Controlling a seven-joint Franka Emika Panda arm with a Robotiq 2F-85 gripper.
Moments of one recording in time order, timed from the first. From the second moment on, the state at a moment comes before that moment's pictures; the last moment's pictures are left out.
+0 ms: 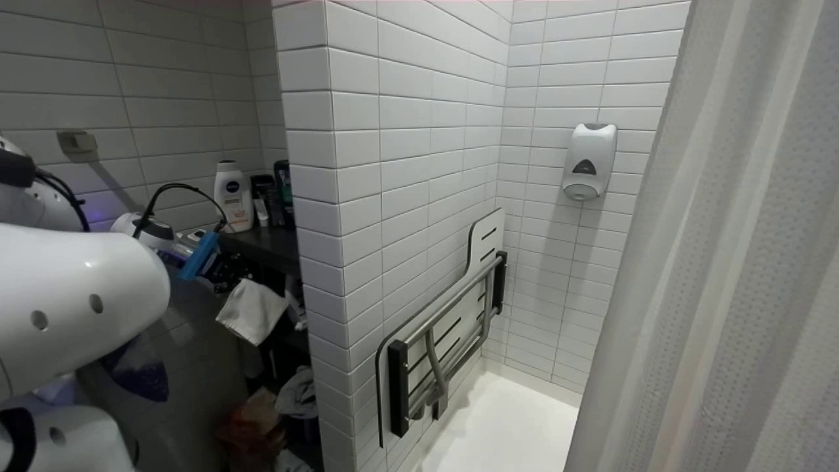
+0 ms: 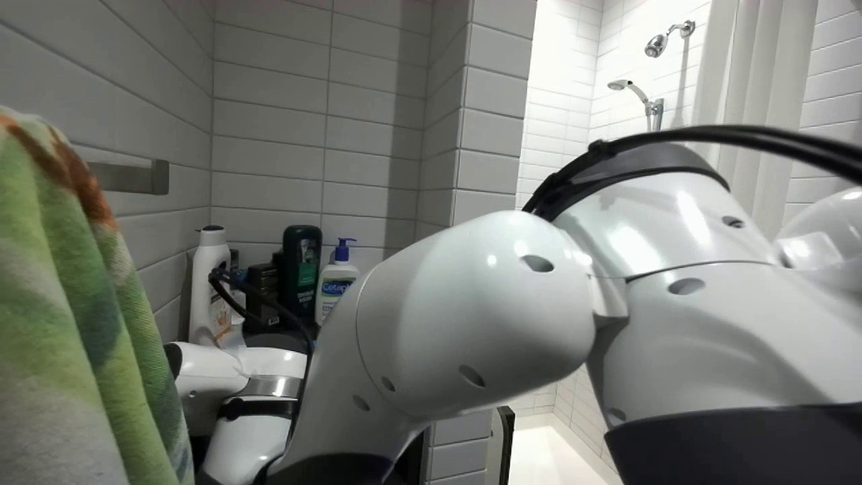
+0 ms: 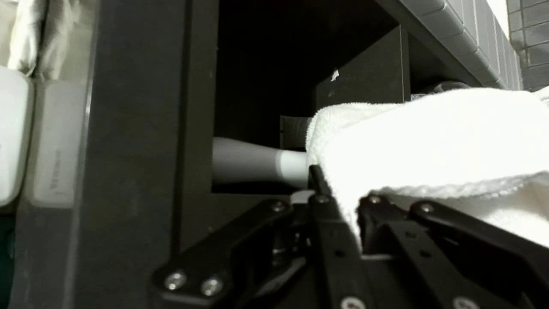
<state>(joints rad) -1.64 -1.28 2.21 -1.40 0.01 2.20 -0.18</state>
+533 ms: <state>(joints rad) -1.75 -1.34 2.19 -1.24 0.07 1.95 -0.18</state>
